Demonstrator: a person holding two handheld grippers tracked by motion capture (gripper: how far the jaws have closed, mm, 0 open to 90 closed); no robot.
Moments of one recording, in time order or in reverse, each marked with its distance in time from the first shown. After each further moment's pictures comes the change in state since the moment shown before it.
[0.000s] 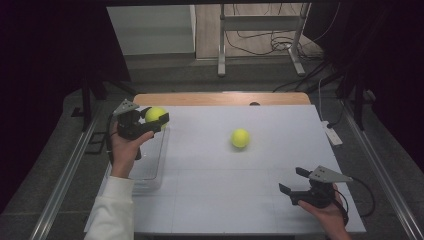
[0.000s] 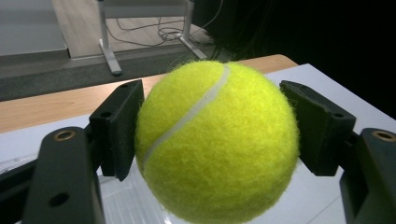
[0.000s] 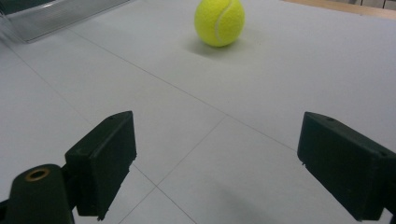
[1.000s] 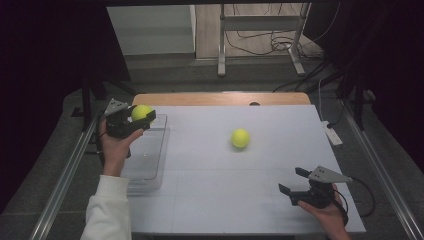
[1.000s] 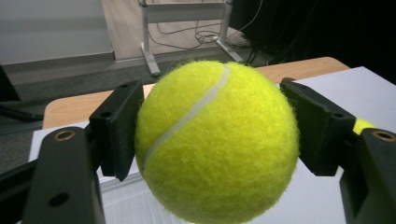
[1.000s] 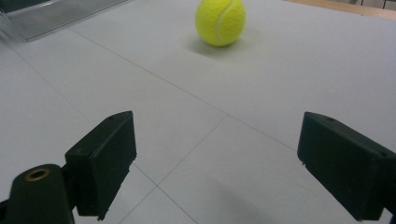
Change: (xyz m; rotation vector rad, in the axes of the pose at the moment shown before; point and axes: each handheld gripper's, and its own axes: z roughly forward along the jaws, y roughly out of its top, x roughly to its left) left arm 0.025 -0.004 -0.009 -0.007 0.164 0.017; right arm 0.001 0.000 0.000 0.005 -0.002 -0.009
